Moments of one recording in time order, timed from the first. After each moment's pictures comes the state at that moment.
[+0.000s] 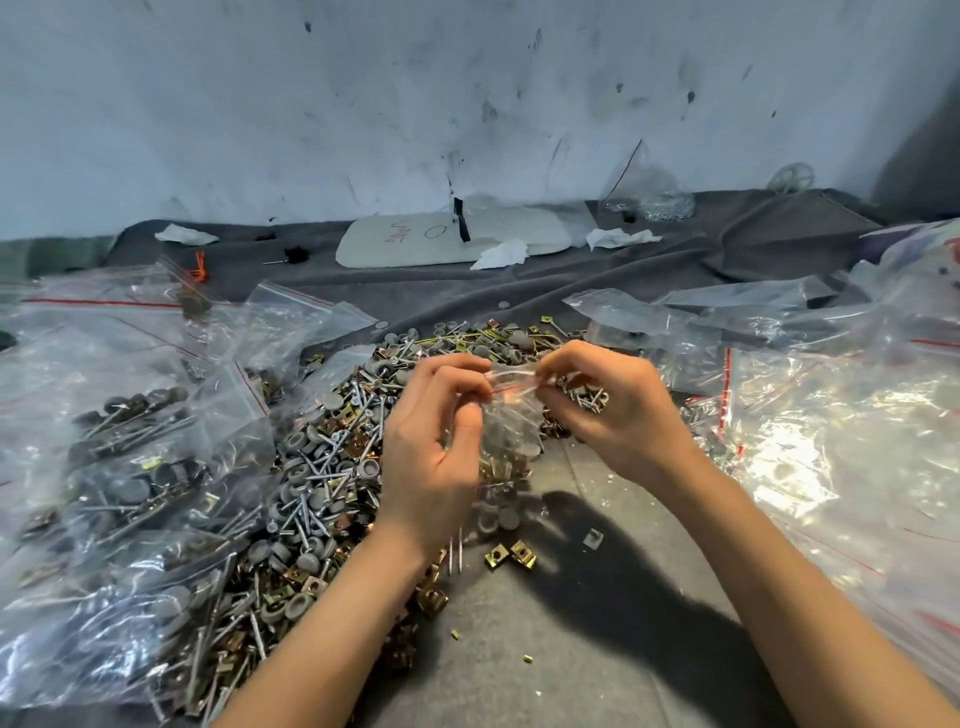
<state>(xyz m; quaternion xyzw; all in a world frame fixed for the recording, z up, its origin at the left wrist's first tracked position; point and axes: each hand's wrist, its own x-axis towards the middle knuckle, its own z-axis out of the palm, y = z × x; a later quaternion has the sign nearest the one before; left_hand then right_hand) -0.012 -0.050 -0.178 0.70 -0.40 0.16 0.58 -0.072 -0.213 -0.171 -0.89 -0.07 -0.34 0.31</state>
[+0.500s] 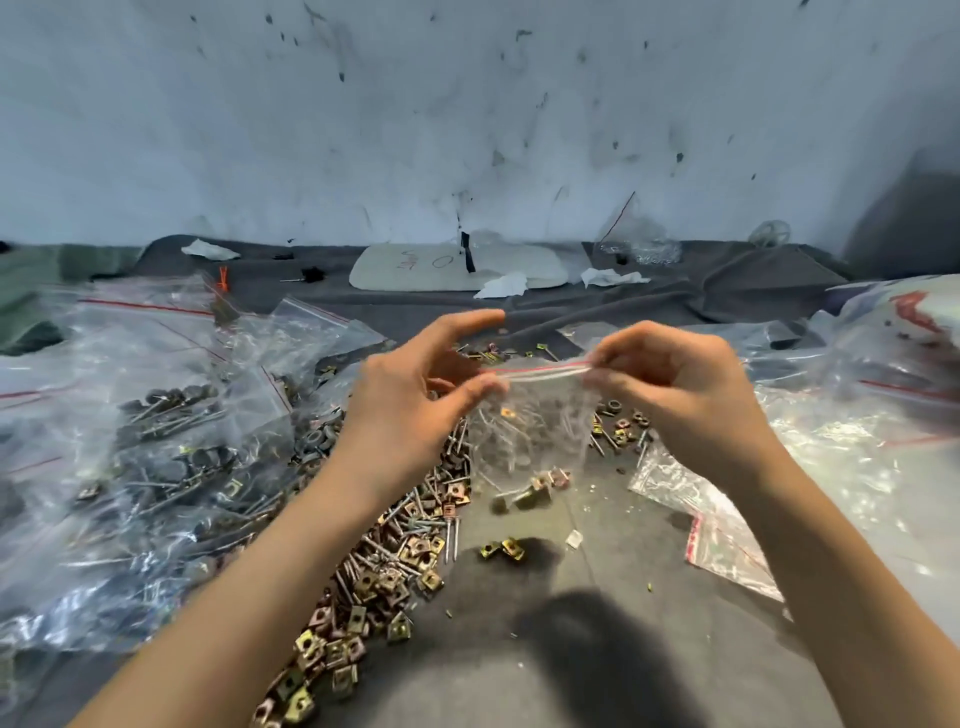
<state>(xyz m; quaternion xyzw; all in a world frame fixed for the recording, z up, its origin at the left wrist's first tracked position) -0.018 -0.017 -0.113 0.73 -0.43 0.07 0.52 -0.123 -0.210 -0.113 -0.80 0.02 -0.33 0.50</state>
